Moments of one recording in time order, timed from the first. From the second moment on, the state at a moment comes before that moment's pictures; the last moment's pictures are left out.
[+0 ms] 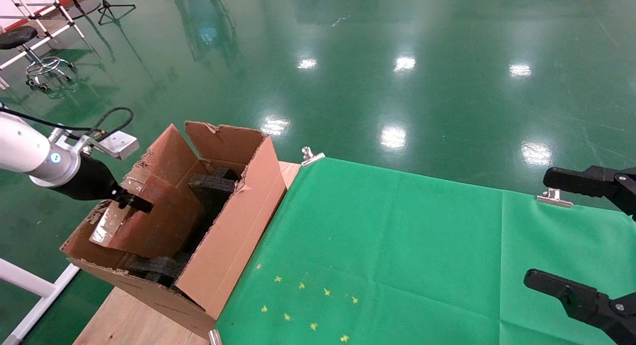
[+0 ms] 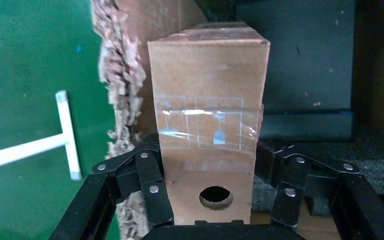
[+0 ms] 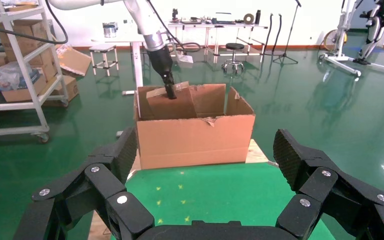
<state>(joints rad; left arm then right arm) -1.85 0.77 0.93 -0.27 2.10 1.20 -0.82 1.07 -0.57 -0.34 1.23 -0.67 -1.43 0.14</state>
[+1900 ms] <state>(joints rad) -1.94 0.75 0.81 -0.30 1.91 1.28 -0.72 1.07 -0.57 -0.34 1.23 -0.67 -1.43 0.14</state>
